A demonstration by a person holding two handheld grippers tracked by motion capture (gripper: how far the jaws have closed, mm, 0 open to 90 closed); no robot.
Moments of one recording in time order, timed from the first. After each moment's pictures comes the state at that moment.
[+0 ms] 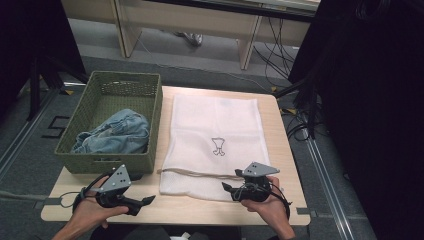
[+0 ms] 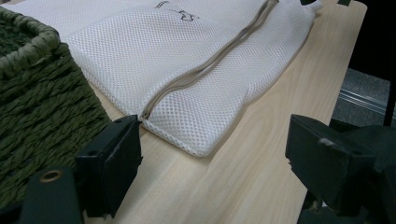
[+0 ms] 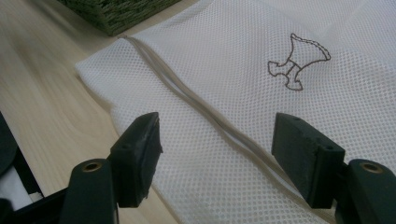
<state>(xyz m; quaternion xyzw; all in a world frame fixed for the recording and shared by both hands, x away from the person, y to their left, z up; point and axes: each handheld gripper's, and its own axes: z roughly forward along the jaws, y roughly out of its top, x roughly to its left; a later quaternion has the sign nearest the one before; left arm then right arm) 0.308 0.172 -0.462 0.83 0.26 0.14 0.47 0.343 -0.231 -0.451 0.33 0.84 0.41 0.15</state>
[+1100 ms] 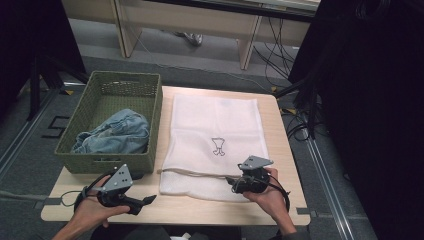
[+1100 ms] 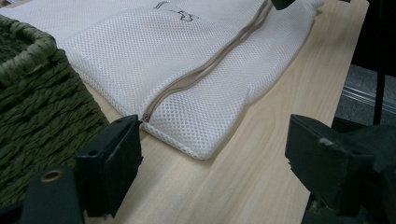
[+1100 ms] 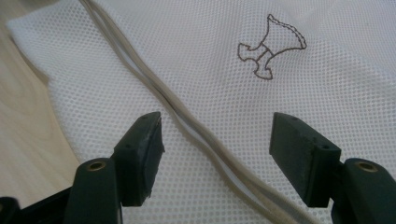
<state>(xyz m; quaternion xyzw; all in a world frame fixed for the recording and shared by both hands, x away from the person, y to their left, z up) 0.309 0.168 -0.462 0.83 0.27 0.14 0.46 0.370 -0.235 -0.458 0.32 0.86 0.34 0.18</state>
